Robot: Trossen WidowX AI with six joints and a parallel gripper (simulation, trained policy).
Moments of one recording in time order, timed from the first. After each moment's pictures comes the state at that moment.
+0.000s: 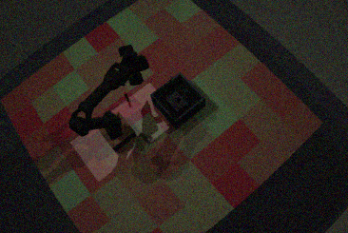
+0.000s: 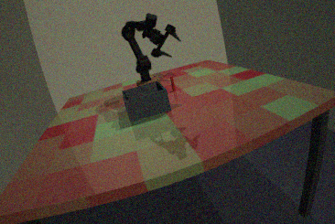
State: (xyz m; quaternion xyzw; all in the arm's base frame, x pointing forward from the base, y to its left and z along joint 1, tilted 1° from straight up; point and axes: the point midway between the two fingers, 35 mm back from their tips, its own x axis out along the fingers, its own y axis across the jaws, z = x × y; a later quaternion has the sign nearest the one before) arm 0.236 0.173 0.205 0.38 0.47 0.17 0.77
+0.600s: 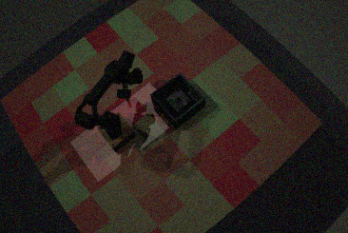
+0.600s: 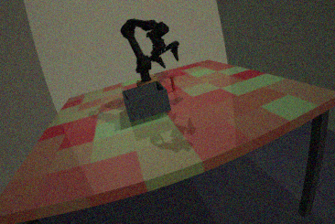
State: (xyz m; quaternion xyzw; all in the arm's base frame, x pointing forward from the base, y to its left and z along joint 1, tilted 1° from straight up) arm 0.172 0.152 0.129 0.32 0.64 -0.07 0.69
